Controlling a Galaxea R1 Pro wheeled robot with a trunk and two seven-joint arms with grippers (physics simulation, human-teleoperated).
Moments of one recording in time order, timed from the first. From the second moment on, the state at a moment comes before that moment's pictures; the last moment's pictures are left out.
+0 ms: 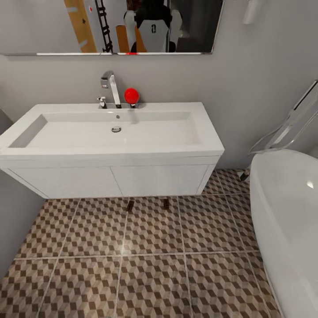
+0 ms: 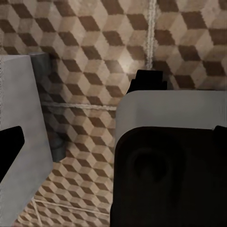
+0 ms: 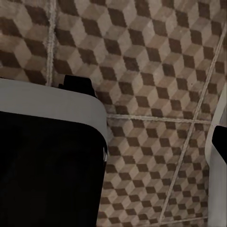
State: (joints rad) left arm -0.41 -0.01 -1.20 -0.07 1.20 -0.05 0.31; right arm -0.36 0.10 0.58 0.05 -0.34 -0.22 -0.38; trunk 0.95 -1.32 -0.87
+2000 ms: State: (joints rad) left arm -0.41 -0.01 -1.20 -0.07 1.20 -0.05 0.31; right arm -0.36 0.10 0.58 0.05 -0.34 -0.22 -0.38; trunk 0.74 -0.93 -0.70
